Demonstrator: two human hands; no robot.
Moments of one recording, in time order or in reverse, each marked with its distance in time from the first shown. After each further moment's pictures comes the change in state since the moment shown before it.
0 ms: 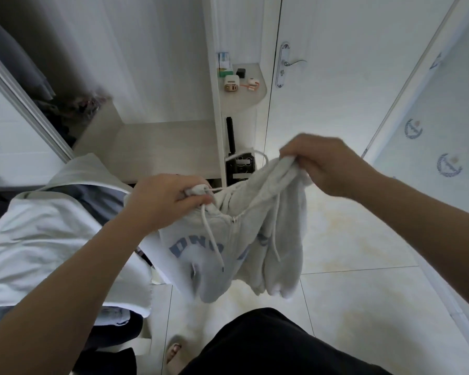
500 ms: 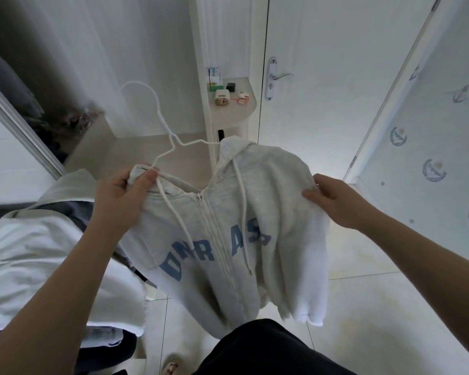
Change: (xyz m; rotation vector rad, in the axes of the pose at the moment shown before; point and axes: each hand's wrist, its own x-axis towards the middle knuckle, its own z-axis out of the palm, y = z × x) left_hand -0.006 -0.022 -0.014 -0.576 0.533 -0.296; right_hand -0.063 0.044 0.027 0.234 -0.061 0.682
